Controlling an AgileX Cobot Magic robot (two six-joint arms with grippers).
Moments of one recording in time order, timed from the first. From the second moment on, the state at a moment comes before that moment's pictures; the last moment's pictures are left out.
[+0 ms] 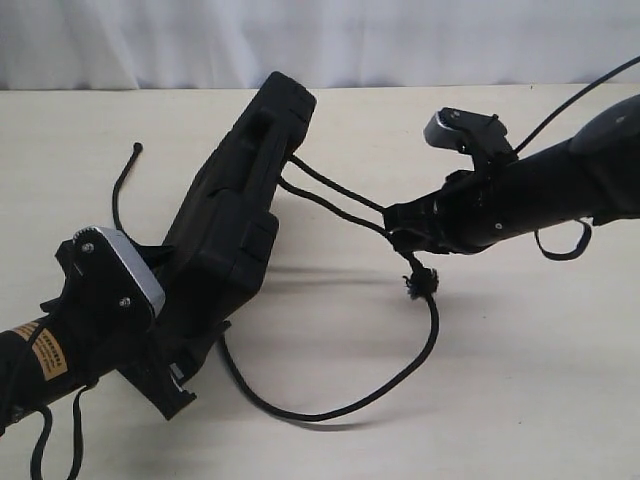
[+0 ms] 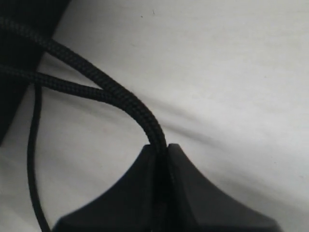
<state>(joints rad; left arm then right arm) -0.53 1.58 -0.19 -0.05 -0.80 0.40 0.24 1.68 -0.87 0.99 0.50 -0.77</state>
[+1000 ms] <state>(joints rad) -0.53 1.59 -0.19 0.06 -0.83 0.31 0.36 1.68 -0.97 1.33 0.55 -1.05</state>
